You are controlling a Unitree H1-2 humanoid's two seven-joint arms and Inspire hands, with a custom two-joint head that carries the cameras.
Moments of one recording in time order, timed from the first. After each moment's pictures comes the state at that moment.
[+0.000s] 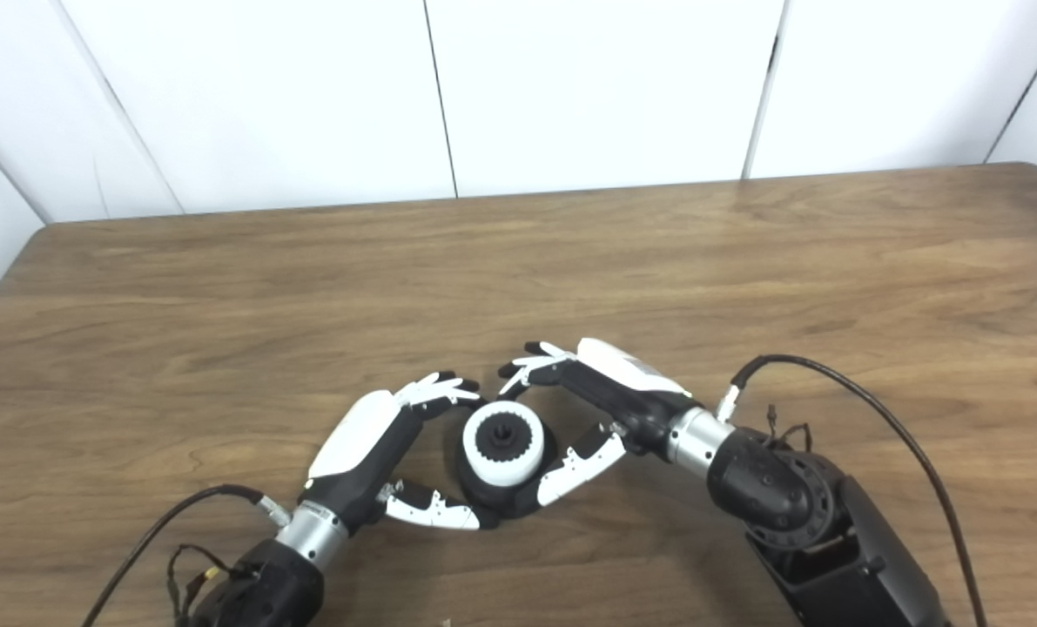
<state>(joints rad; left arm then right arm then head) 0.02 0.15 -0.31 -0.25 0.66 0.08 -0.22 -0.24 -0.37 0.38 -0.31 -0.39 0.25 0.51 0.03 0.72</state>
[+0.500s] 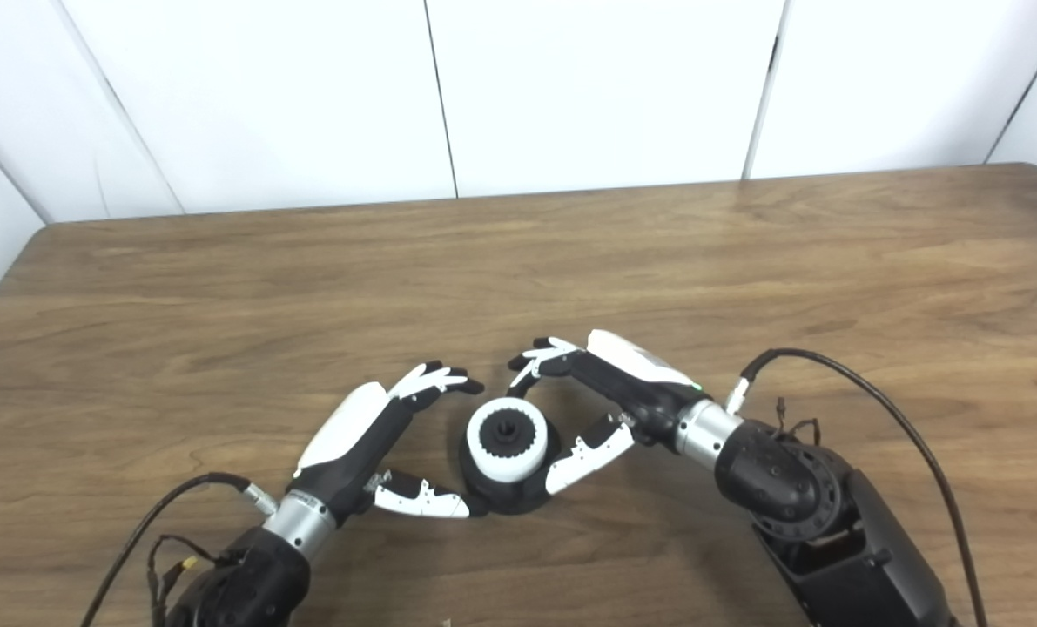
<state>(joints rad) 0.00 0.18 -0.29 -0.29 0.62 0.15 -0.29 -0.25 -0.37 0.34 -0.29 -0.38 0.25 0.51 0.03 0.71</state>
